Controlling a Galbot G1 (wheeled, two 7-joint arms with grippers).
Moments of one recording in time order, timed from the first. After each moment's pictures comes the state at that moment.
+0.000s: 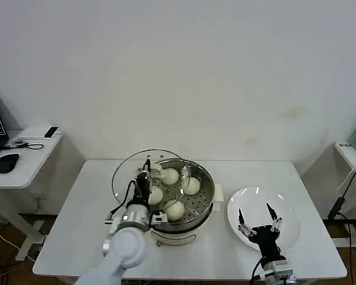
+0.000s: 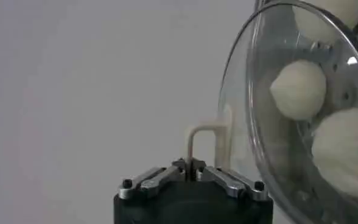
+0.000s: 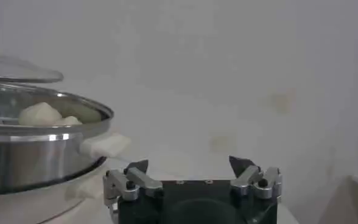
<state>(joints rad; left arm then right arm) 0.99 -1.18 0.02 -1.94 1.28 0.58 0.21 -1.62 1.57 0.66 2.09 -0.18 0.02 -0.14</state>
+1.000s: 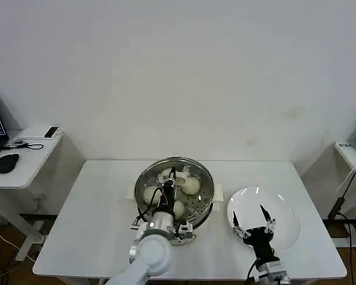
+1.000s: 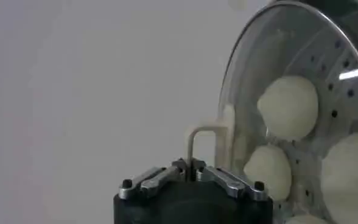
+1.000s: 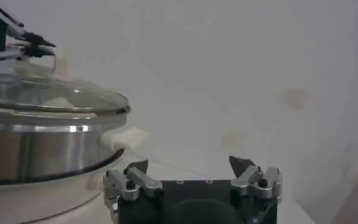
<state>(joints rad) 0.99 -1.30 0.12 -1.88 1.38 0.57 0.22 -1.62 1.58 0.63 2.07 -0.19 0.03 -0.14</state>
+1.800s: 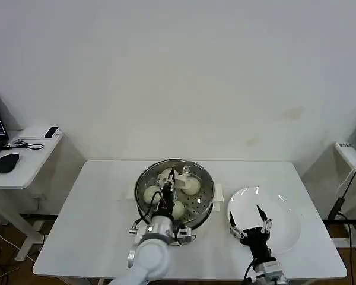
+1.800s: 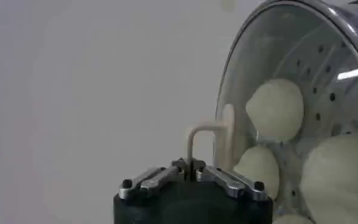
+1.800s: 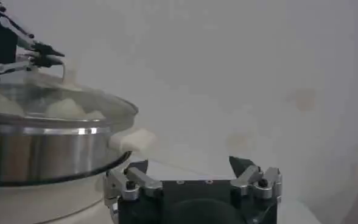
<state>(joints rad) 1.03 -1.31 0.10 -1.90 1.39 0.55 0.22 -1.62 1.58 0.61 2.07 -0.20 0.03 -0.14</state>
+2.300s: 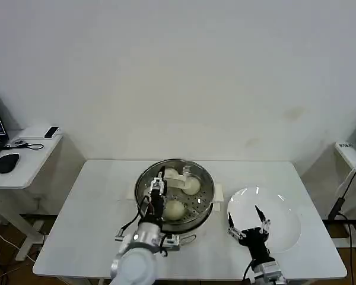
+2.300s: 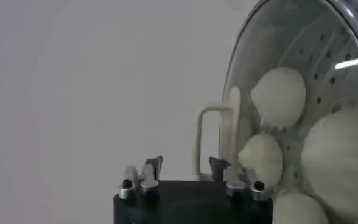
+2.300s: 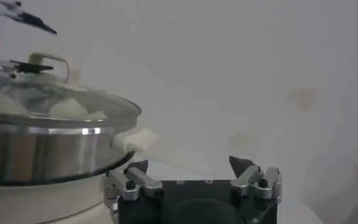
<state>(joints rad) 1.13 -1.23 0.04 -2.03 1.36 0.51 0.18 -1.62 1.58 0.60 2.07 -0.20 0.03 -0.14</state>
